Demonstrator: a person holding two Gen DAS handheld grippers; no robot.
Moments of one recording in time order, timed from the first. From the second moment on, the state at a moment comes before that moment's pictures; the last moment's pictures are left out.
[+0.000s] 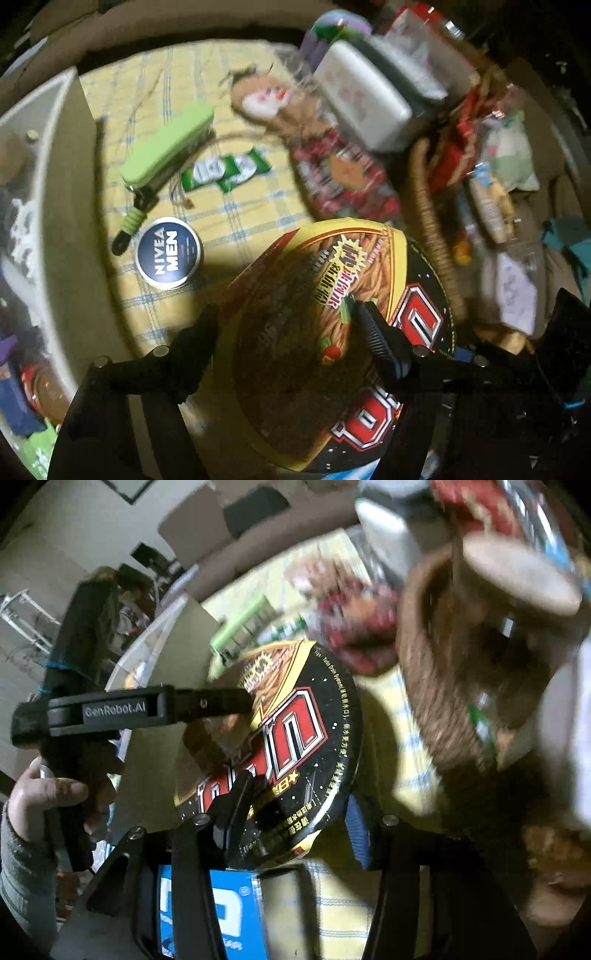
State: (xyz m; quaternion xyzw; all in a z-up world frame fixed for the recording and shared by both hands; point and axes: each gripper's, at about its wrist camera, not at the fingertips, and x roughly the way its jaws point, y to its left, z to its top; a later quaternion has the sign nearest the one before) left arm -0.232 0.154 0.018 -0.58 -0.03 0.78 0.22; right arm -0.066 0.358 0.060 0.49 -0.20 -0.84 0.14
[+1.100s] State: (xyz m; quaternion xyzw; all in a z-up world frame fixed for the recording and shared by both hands) left arm -0.032 -0.109 0.203 -0.42 -0.20 0.85 0.23; right arm 0.045 0.152 0.275 0.42 -0.08 -0.88 0.23
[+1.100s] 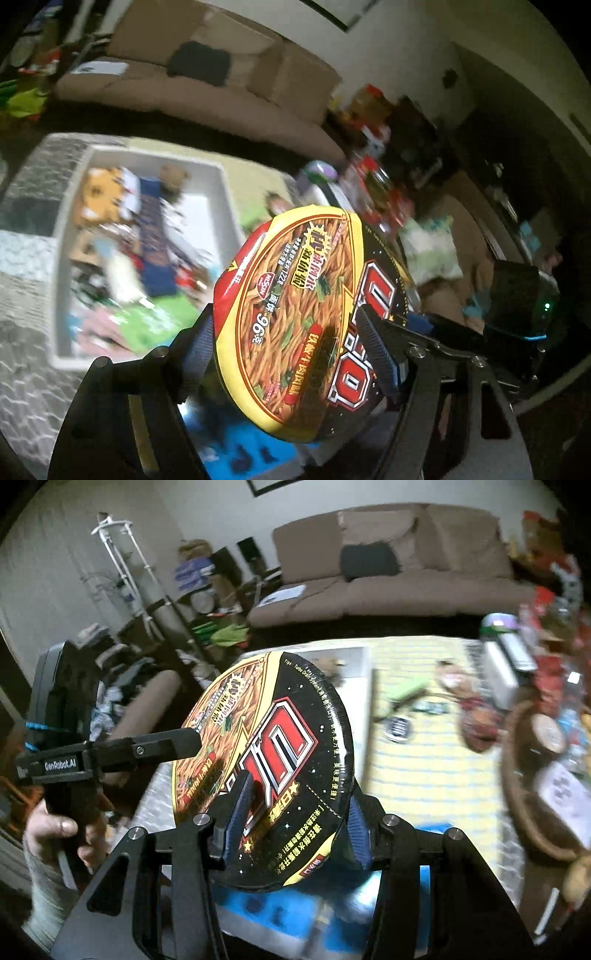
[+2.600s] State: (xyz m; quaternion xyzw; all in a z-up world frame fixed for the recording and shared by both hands) left arm -0.249 -0.128 0.073 -0.49 -0.16 0.85 0.12; right arm -0.213 0.090 0.140 0.50 0.02 -0.85 0.17
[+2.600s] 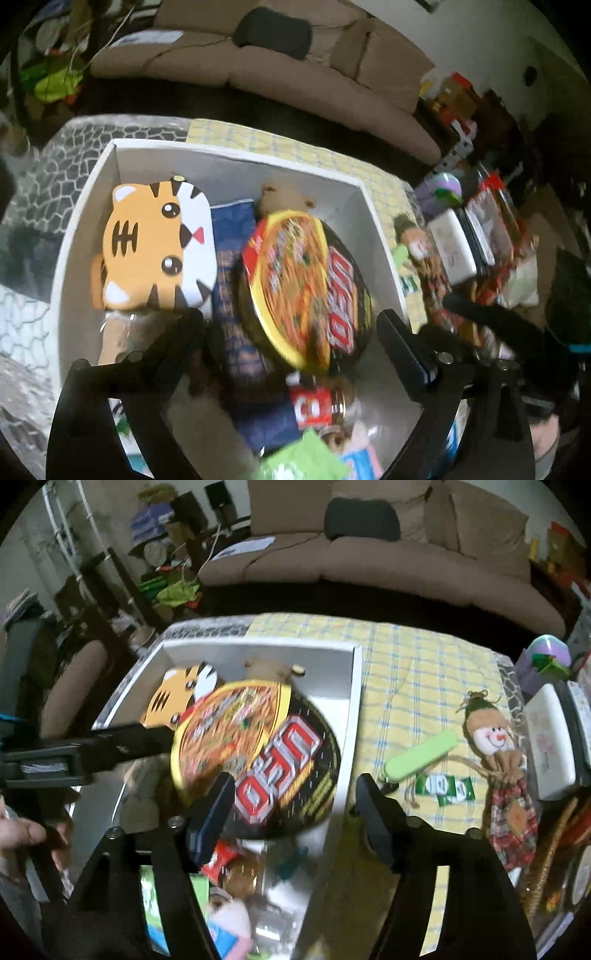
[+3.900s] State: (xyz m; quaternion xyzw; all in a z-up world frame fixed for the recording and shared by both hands) left arm -0.044 -0.028 0.127 -0.46 -0.03 0.88 0.11; right arm 0.001 0.232 0.201 0.46 0.00 -0.88 0.14
